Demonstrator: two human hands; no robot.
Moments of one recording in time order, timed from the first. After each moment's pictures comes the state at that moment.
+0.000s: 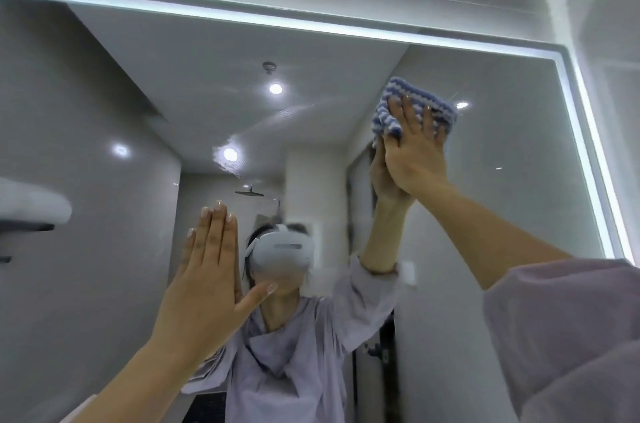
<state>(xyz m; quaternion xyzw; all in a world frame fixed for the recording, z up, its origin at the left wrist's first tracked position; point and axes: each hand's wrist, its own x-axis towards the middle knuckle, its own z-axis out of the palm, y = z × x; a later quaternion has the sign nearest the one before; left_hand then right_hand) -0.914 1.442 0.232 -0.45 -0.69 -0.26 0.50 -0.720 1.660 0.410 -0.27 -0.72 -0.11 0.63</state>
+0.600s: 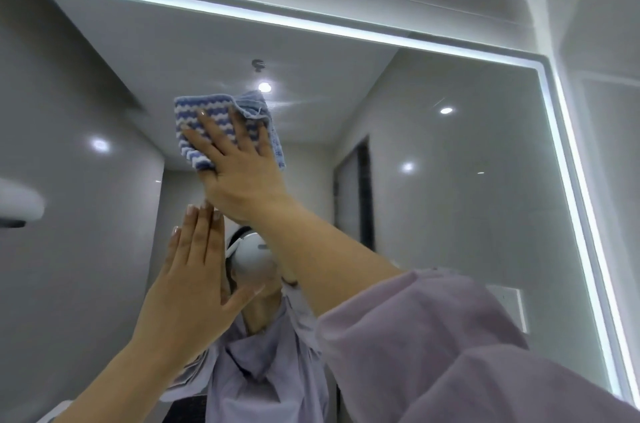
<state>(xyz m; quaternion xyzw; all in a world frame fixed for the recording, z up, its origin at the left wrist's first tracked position) -0.912 1.445 0.233 -0.44 -0.70 -0.27 0.50 -0.859 1.516 0.374 -0.07 -0.81 -0.31 0.49</state>
